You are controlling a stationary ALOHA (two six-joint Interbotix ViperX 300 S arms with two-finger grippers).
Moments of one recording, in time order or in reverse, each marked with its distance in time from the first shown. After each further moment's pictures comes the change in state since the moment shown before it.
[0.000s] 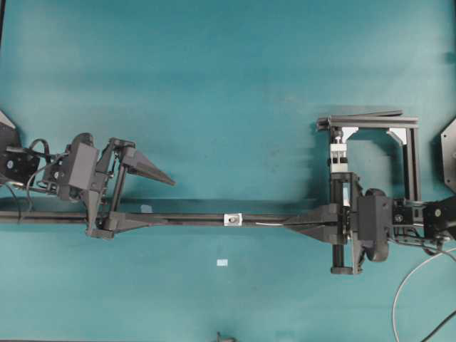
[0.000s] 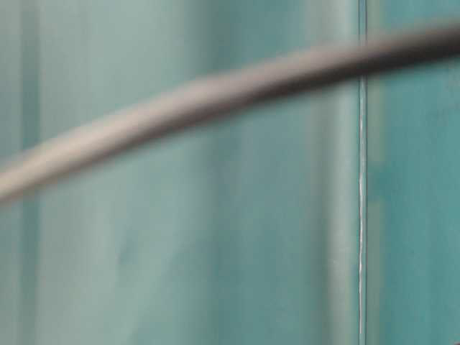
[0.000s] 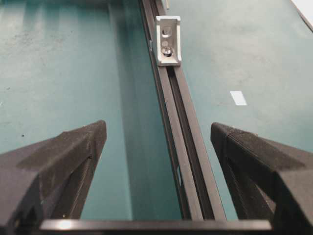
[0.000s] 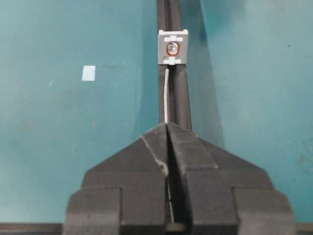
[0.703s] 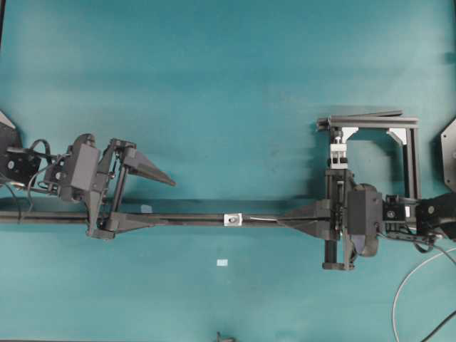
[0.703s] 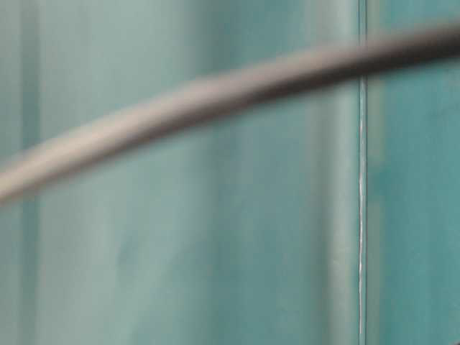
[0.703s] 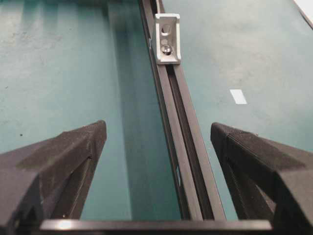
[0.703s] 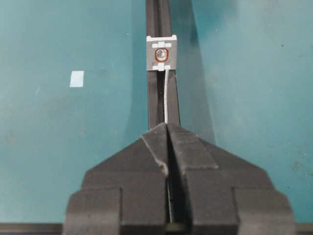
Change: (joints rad) left arm 0.000 0.000 -0.006 0.002 0.017 0.000; right arm -0.040 0.002 -0.028 -0.003 0.041 -0.011
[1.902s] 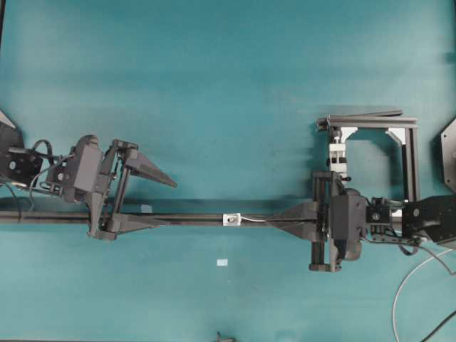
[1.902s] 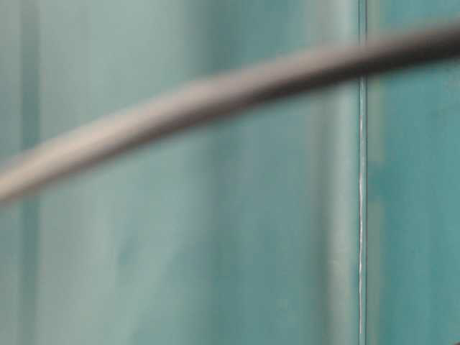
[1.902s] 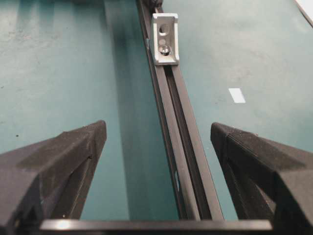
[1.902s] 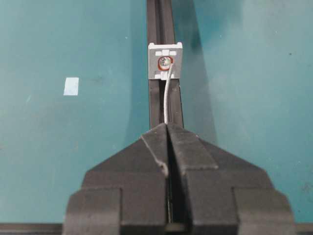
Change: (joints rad) left arm 0.000 0.000 -0.009 0.006 0.020 0.000; right arm -0.032 0.055 -0.064 -0.015 0.015 -0.034
